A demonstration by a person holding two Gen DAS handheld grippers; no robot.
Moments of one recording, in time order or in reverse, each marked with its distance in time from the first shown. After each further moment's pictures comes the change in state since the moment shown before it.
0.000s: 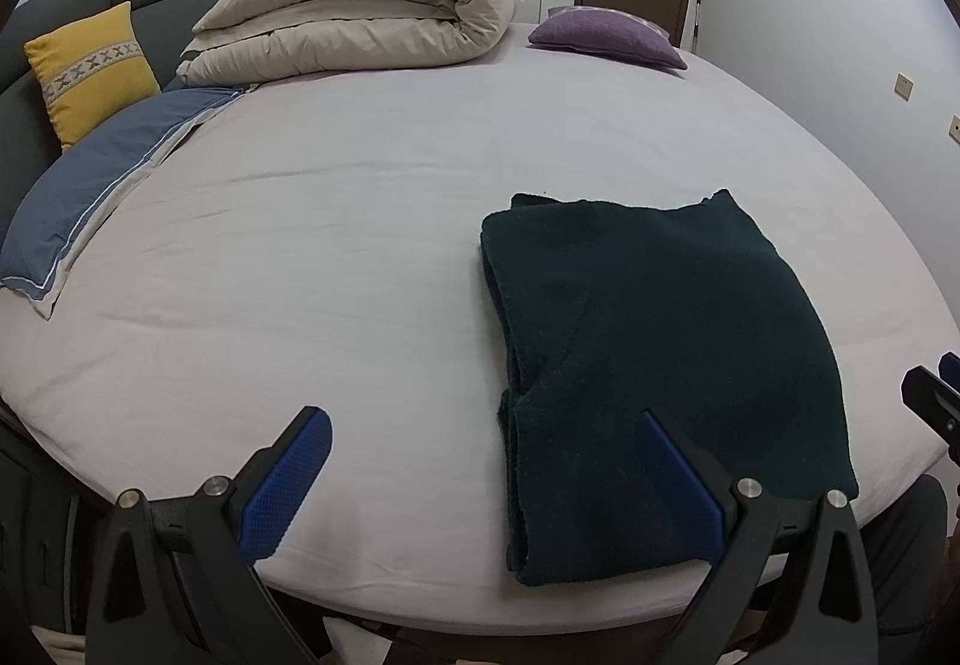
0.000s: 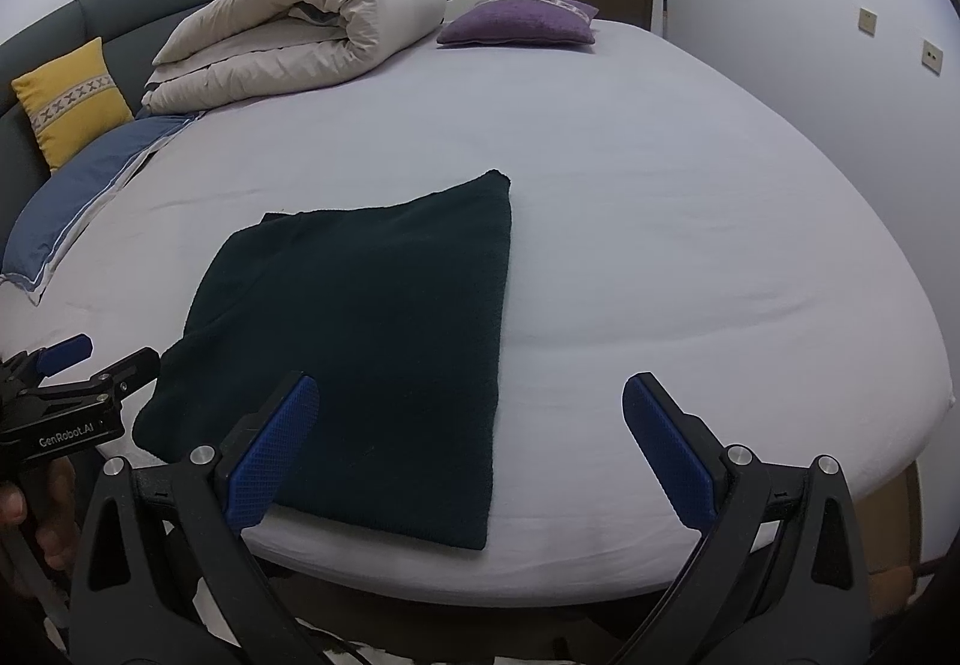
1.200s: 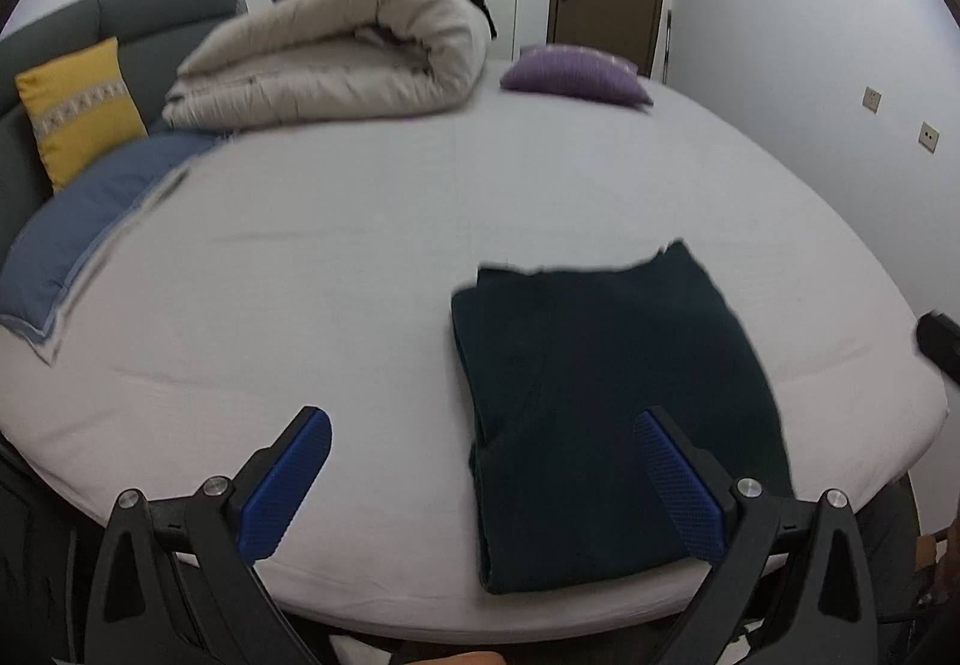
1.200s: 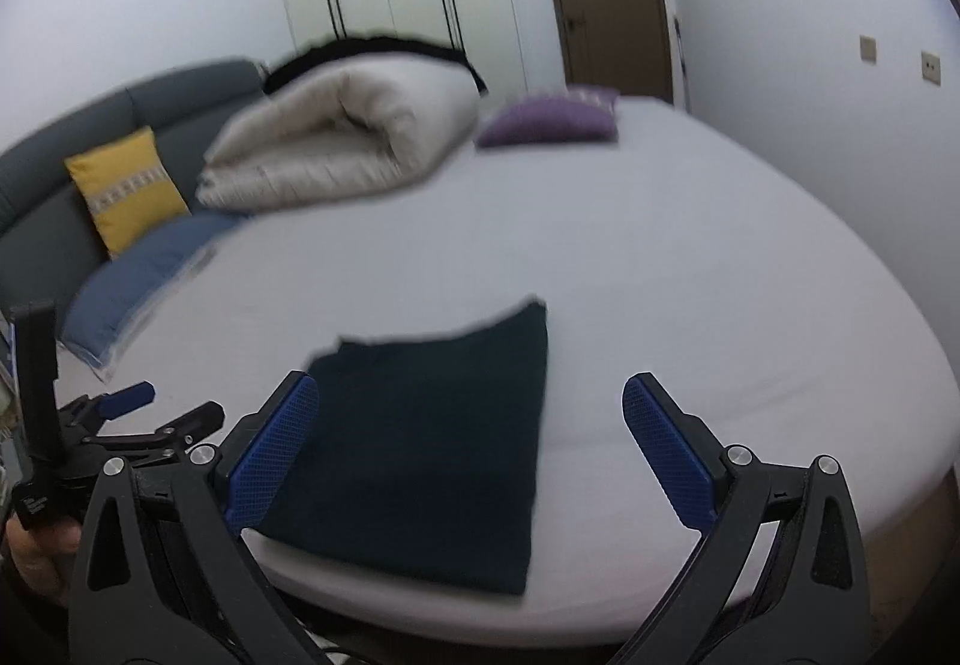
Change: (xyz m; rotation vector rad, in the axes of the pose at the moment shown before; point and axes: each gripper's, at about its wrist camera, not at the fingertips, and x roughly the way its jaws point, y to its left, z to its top) left arm -0.028 -0.006 0.025 0.031 -0.066 -0.059; right arm -0.079 -0.002 0.046 0.039 -0.188 0.114
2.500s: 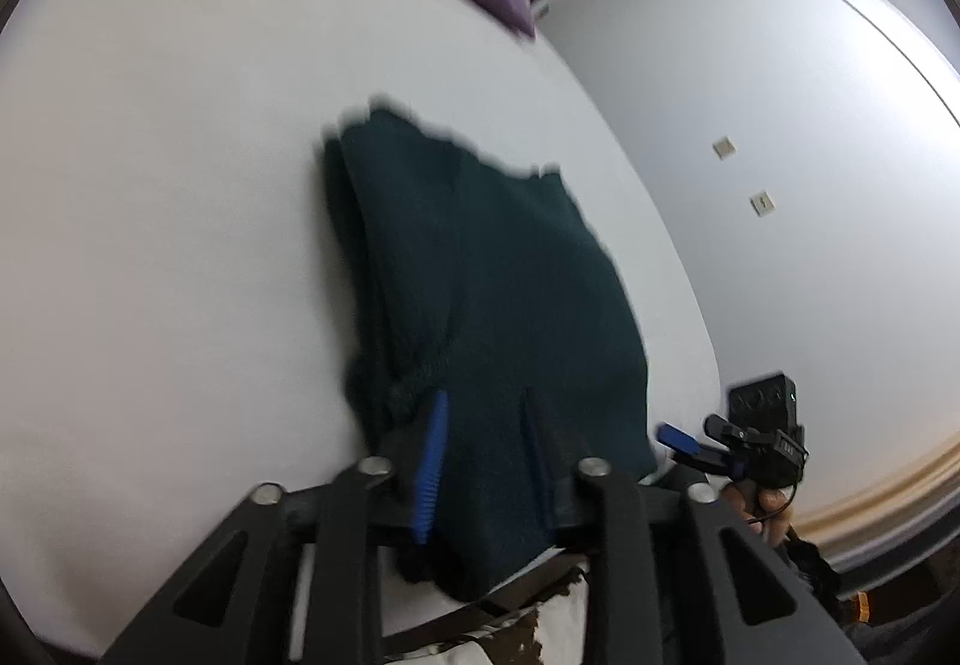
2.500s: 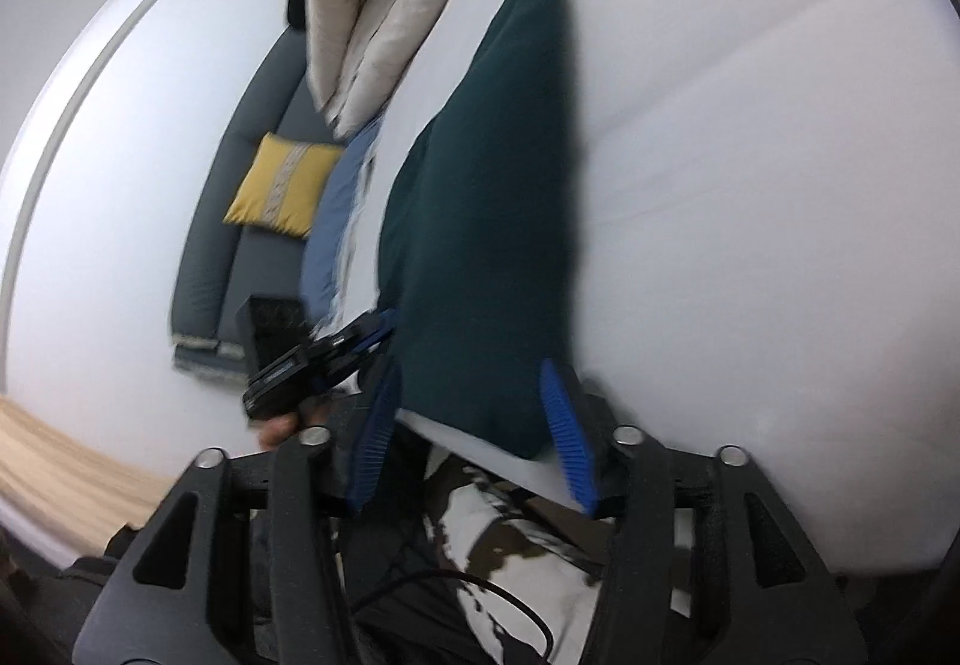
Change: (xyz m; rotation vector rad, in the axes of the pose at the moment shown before) left arm 0.079 0.083 -0.016 -0.248 0.234 -0.688; right arm 0.132 -0.147 -0.128 0.564 0.477 0.708
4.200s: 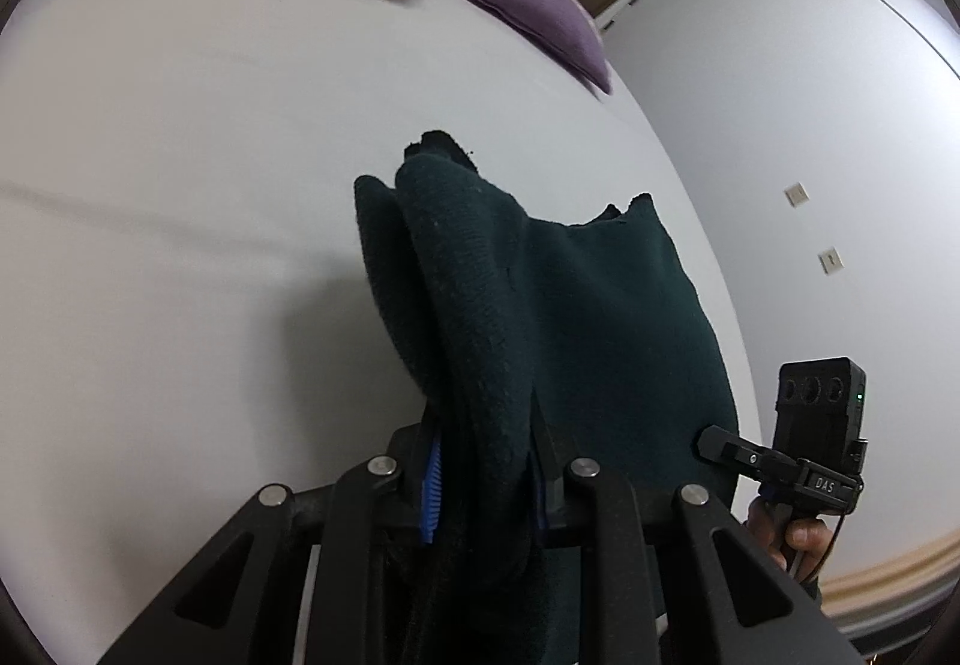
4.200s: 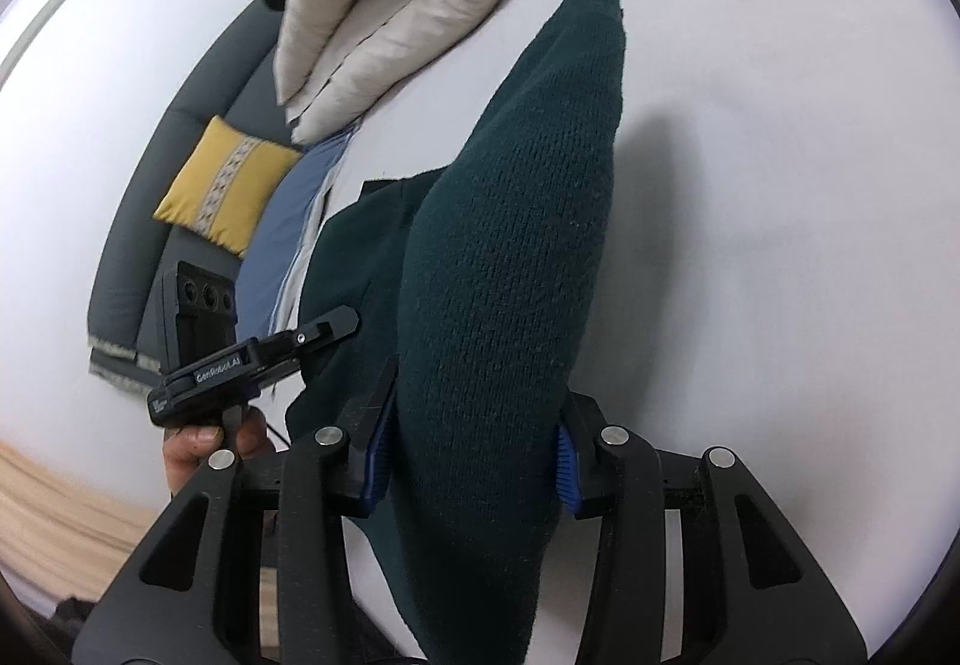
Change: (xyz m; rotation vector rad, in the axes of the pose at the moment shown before) left arm 0.006 0.044 0.181 -0.062 0.041 0.123; right arm 0.149 0.102 0.224 -0.189 0.060 -0.161
